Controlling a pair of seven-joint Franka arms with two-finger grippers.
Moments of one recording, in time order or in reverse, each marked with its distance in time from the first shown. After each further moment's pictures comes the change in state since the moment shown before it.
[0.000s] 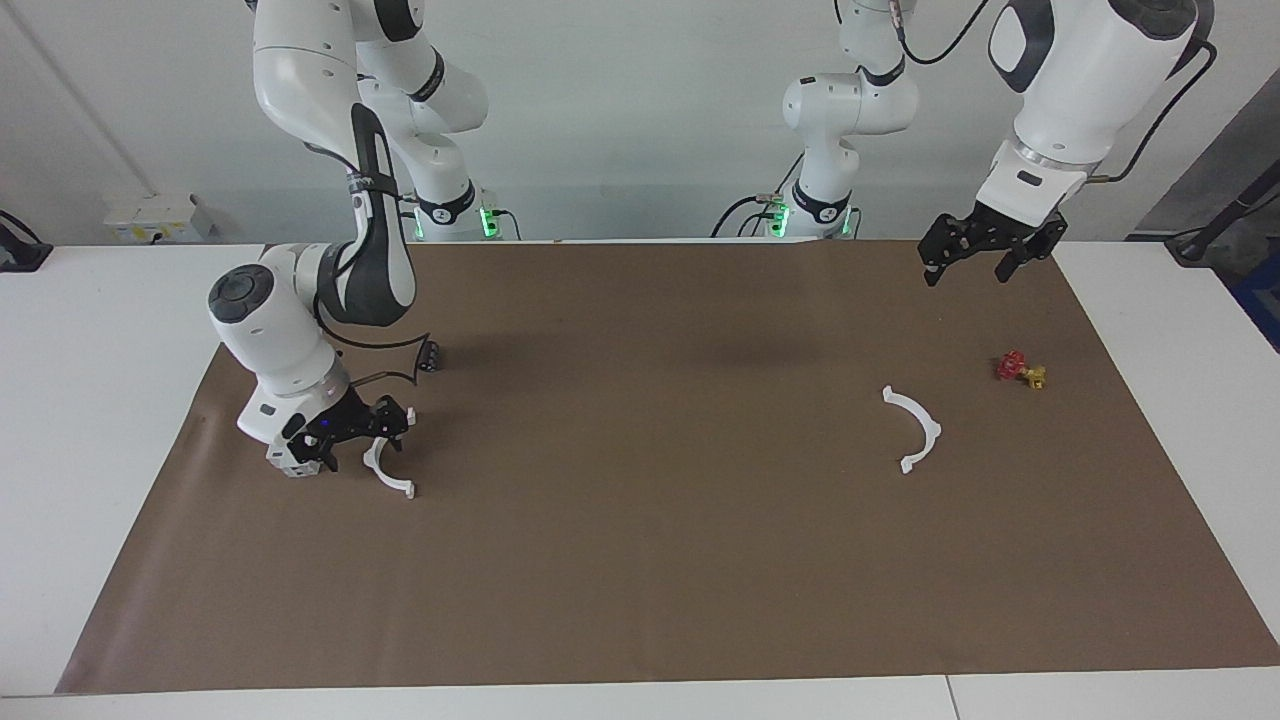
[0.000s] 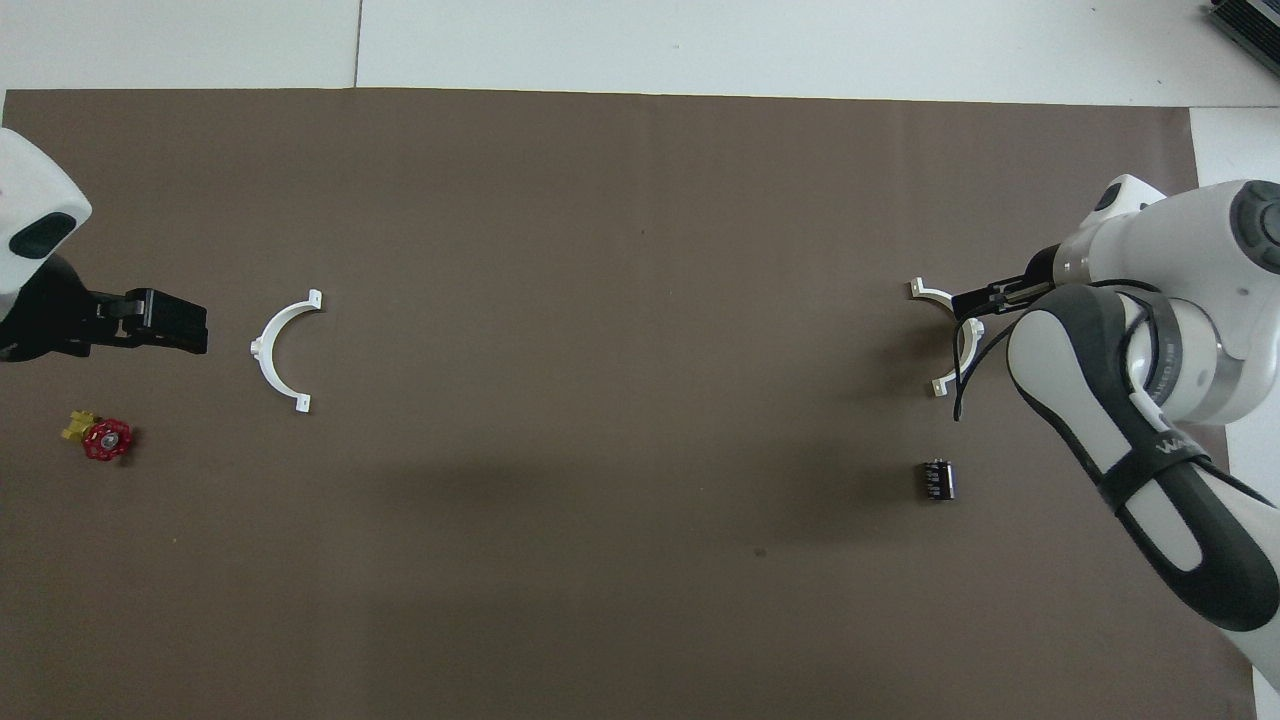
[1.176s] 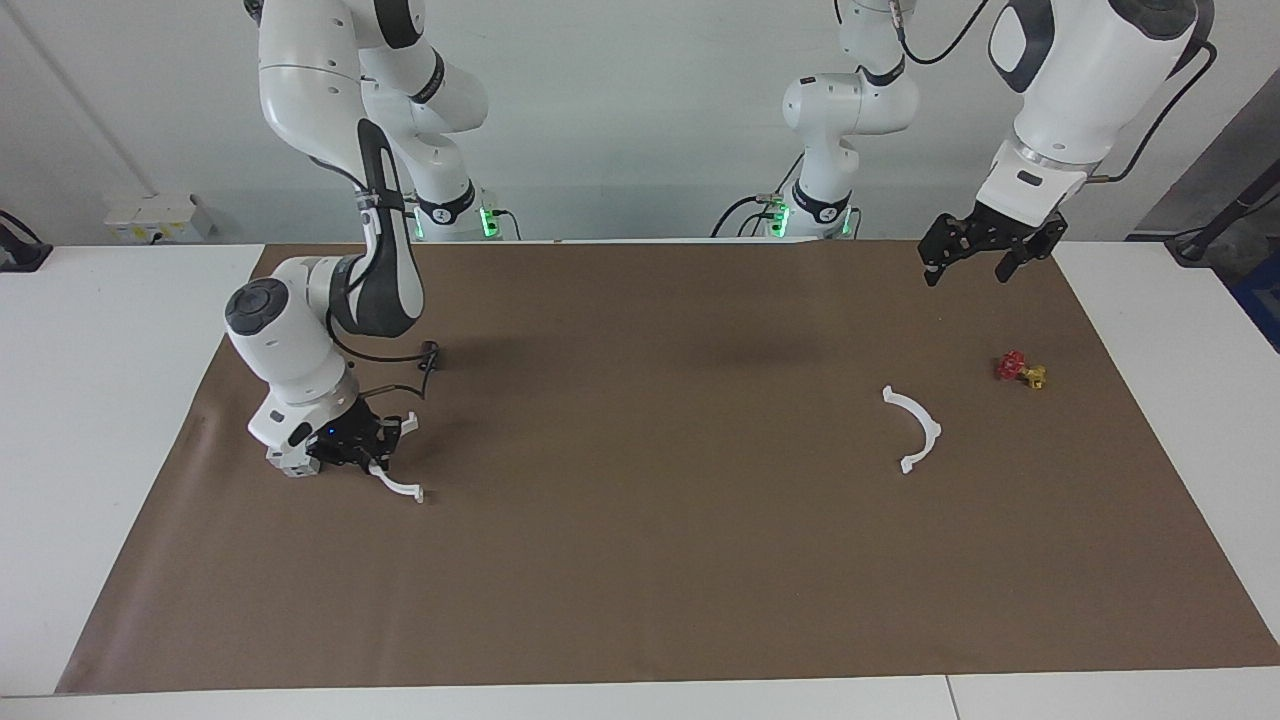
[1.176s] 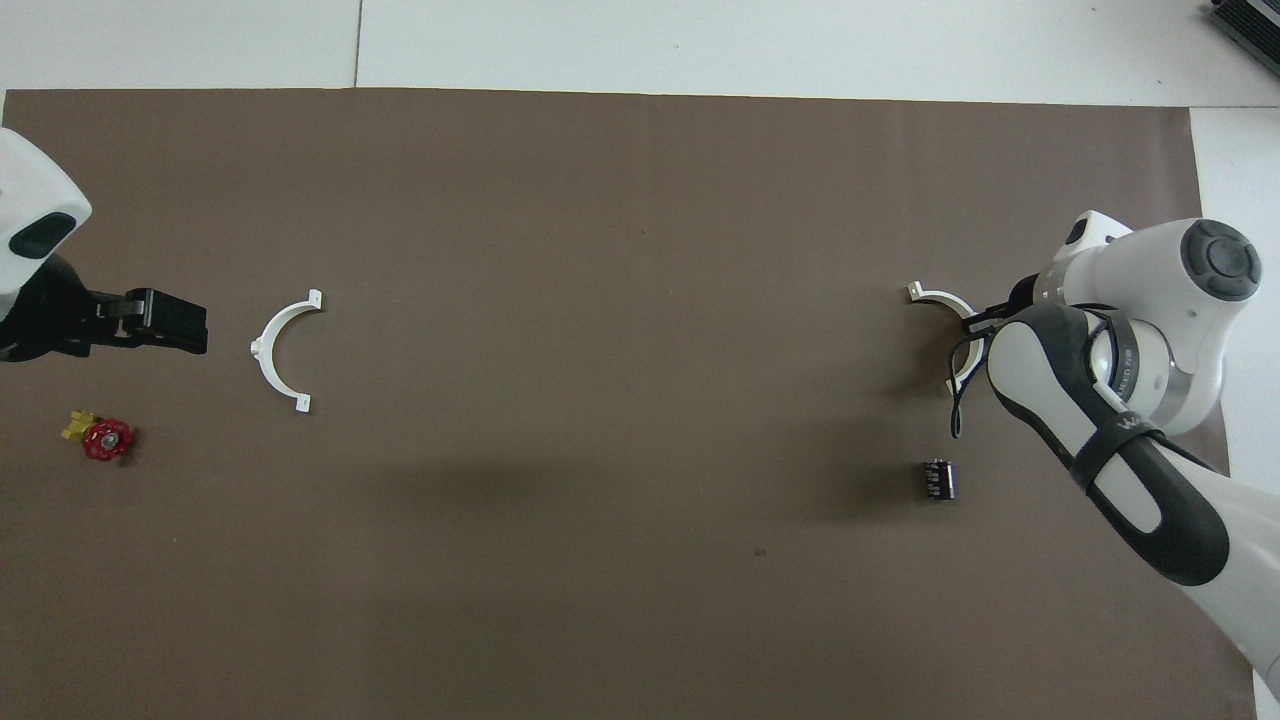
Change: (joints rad) left arm 0.000 0.000 0.000 0.000 0.000 0.000 0.000; right arm 0.045 0.012 0.003 0.001 0.003 0.048 0.249
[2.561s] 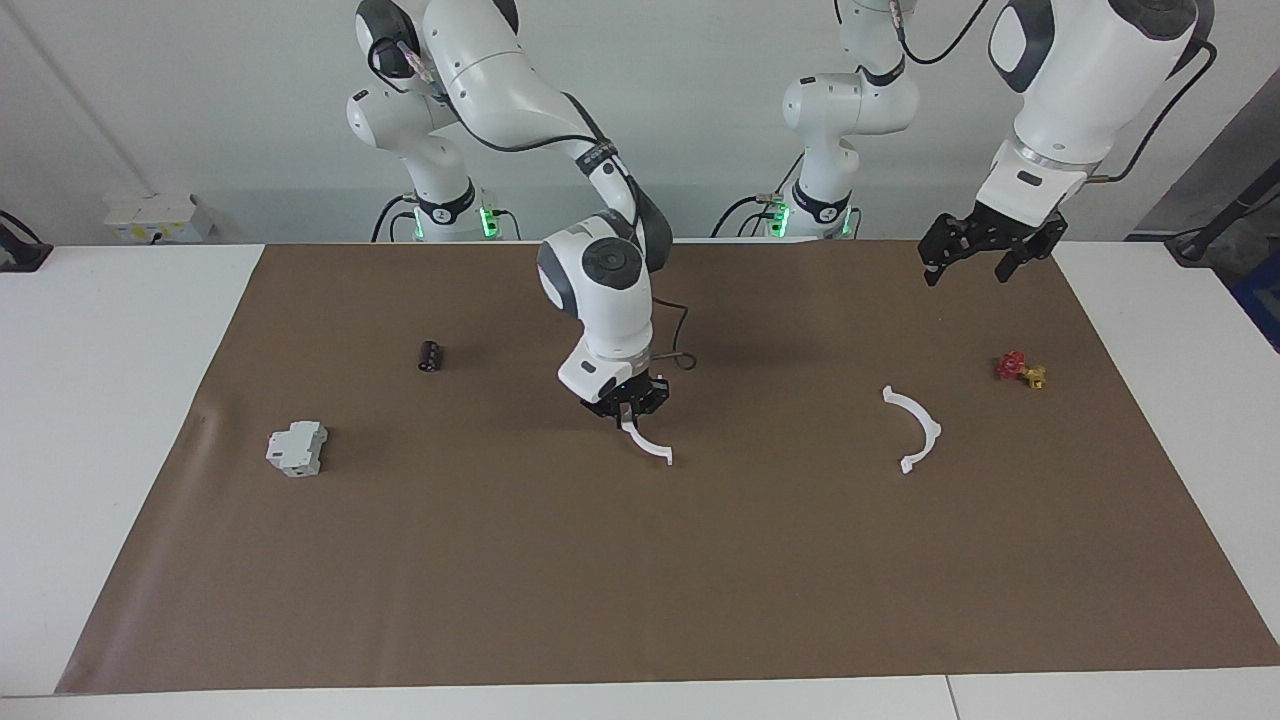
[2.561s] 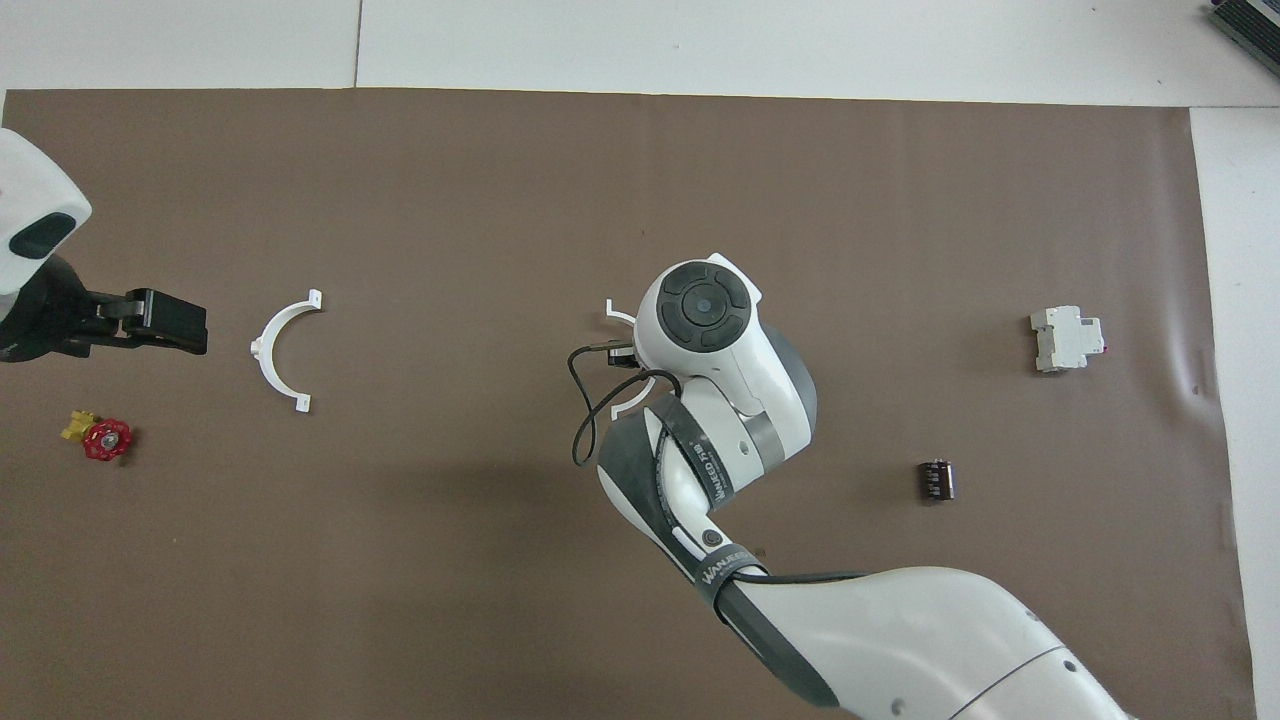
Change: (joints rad) left arm 0.000 0.000 0.000 0.000 0.000 -0.001 0.000; right arm 0.581 0.162 0.007 0.236 -0.069 -0.111 0.740
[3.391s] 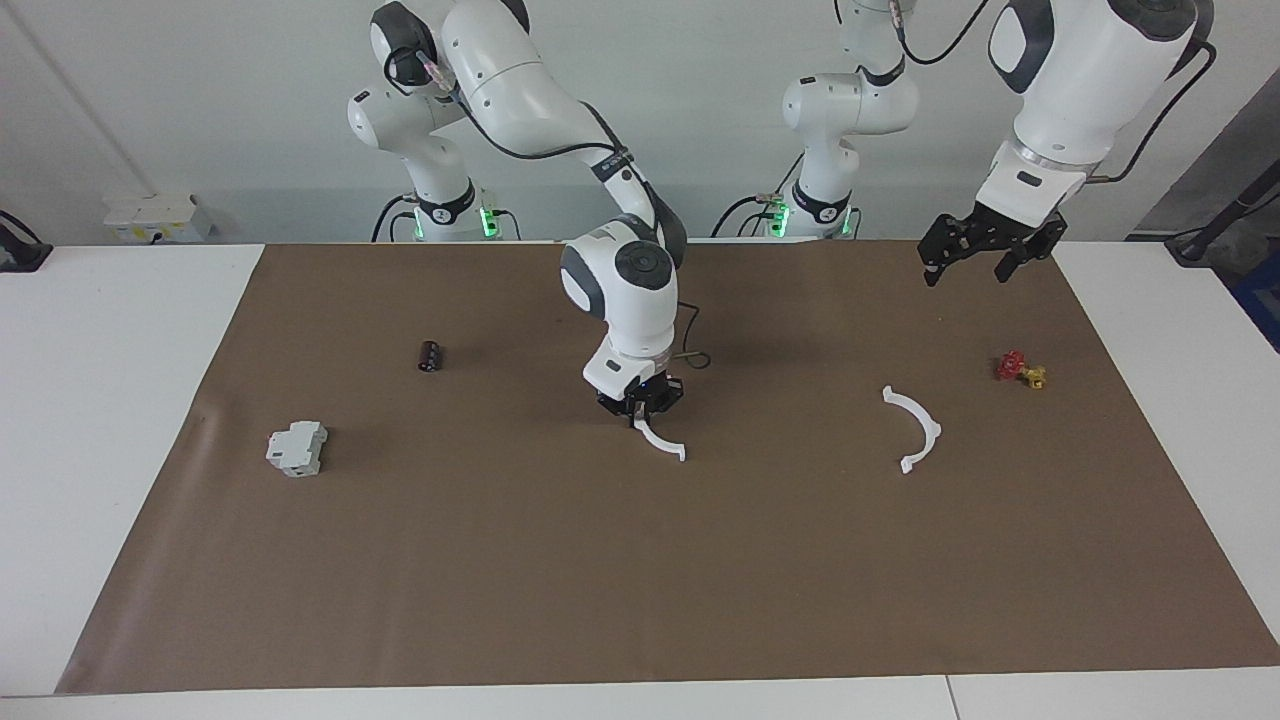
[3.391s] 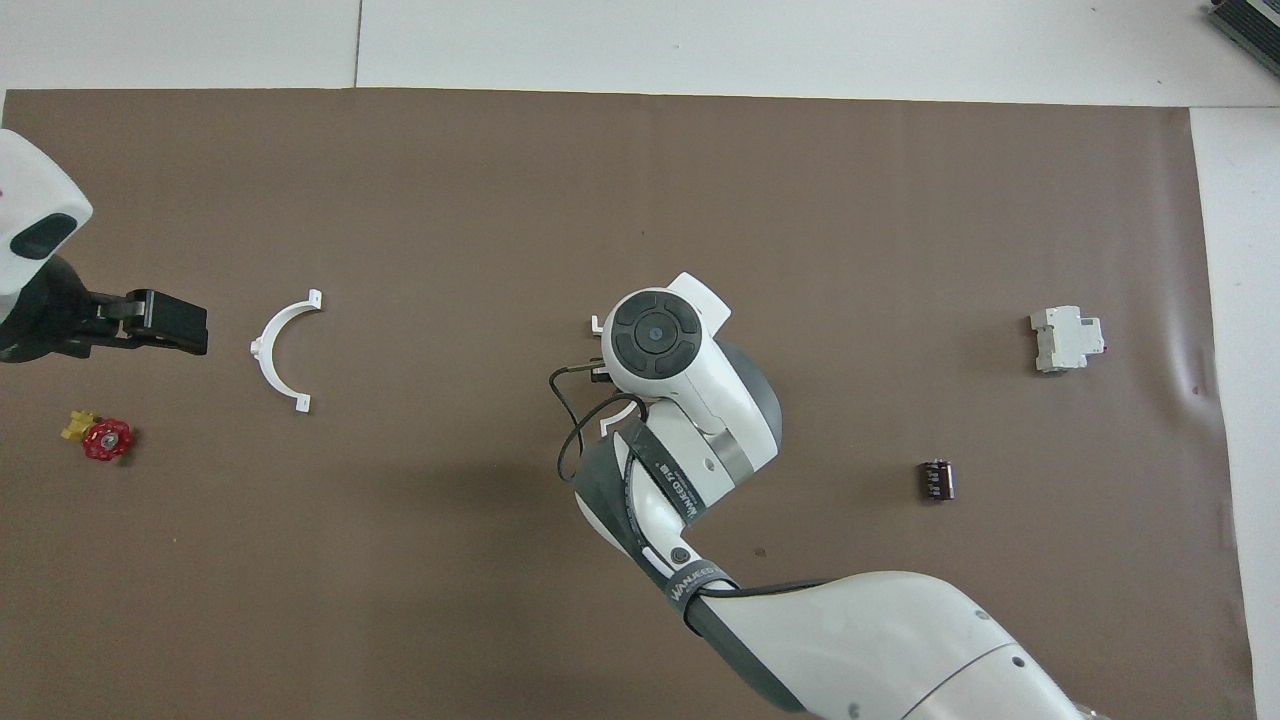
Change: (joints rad) left arm 0.000 0.000 0.000 -0.002 0.000 0.000 0.000; right arm 0.020 0.026 -0.007 0.006 -0.060 -0.005 0.012
